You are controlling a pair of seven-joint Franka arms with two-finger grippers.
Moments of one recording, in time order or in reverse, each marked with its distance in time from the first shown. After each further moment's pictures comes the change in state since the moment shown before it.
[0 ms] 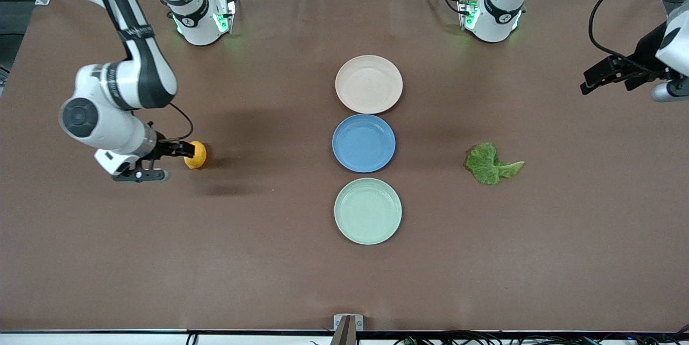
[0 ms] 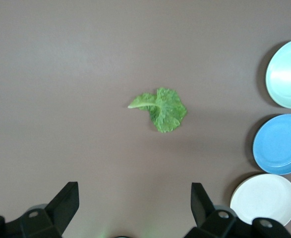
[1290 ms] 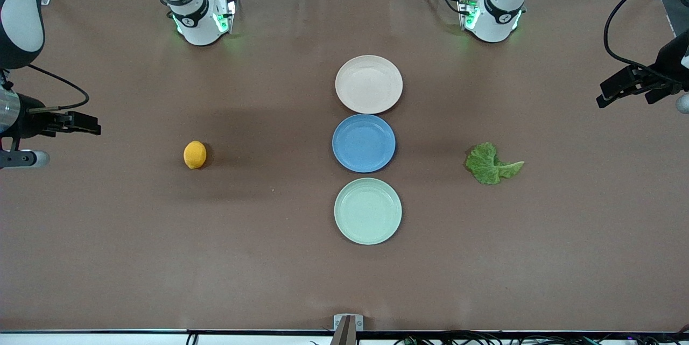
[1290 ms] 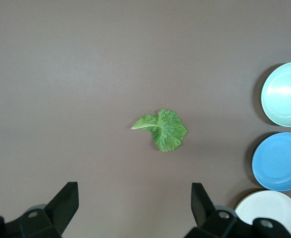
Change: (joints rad) left arm -0.001 0.109 -0.010 0.161 0.027 -0.015 0.002; right arm -0.125 0.008 -0.004 0.532 -0.049 -0.568 -0.133
